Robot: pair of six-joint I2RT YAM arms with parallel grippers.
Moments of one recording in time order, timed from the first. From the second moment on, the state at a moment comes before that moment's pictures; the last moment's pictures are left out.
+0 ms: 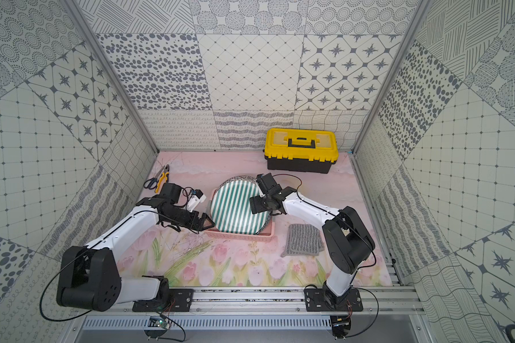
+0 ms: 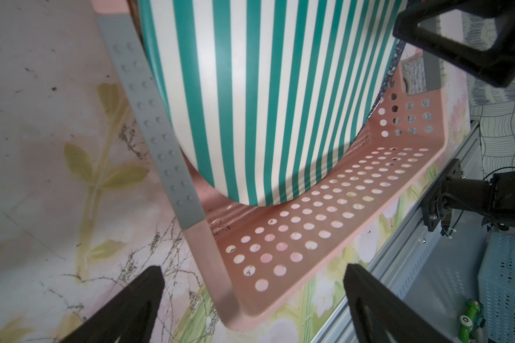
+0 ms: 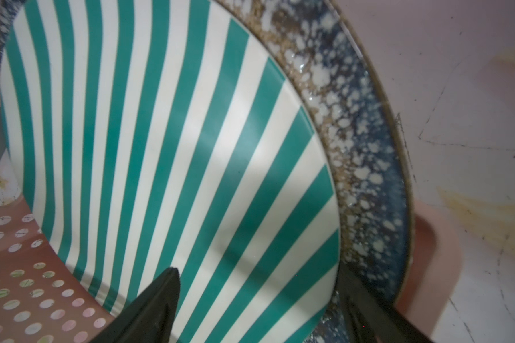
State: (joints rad) left arm -0.06 1.36 0.88 -0.79 0.59 0.16; right arm 0.66 1.72 1.19 -0.42 0.00 0.31
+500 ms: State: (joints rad) left arm -0.07 1.36 0.87 -0.78 0.60 0.15; right arm 0.66 1.72 1.14 -0.32 -0.01 0.36
